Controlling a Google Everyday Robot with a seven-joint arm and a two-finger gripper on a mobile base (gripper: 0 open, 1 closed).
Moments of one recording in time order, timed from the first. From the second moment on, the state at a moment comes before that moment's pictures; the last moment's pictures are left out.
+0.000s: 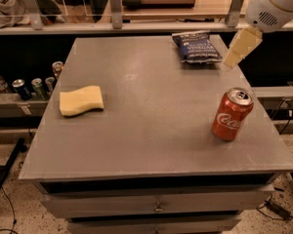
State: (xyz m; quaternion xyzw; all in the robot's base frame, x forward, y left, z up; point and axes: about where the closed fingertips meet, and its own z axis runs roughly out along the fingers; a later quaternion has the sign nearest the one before) arm 0.610 -0.244 0.976 -0.49 0.83 -0.07 0.27
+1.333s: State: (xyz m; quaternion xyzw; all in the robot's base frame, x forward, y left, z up) arm 0.699 -0.197 0.937 -0.40 0.87 -0.03 0.30
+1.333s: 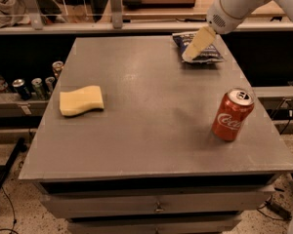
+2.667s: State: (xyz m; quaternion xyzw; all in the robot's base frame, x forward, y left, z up) arm 0.768 -0.212 0.860 -0.23 0.93 -0.02 0.28
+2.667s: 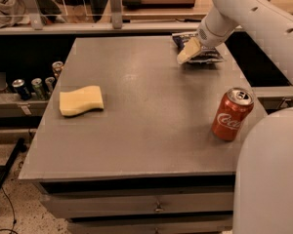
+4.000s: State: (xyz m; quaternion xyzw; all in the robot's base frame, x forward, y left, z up) arm 0.770 -0.216 0.873 -0.24 0.92 -0.01 0.31
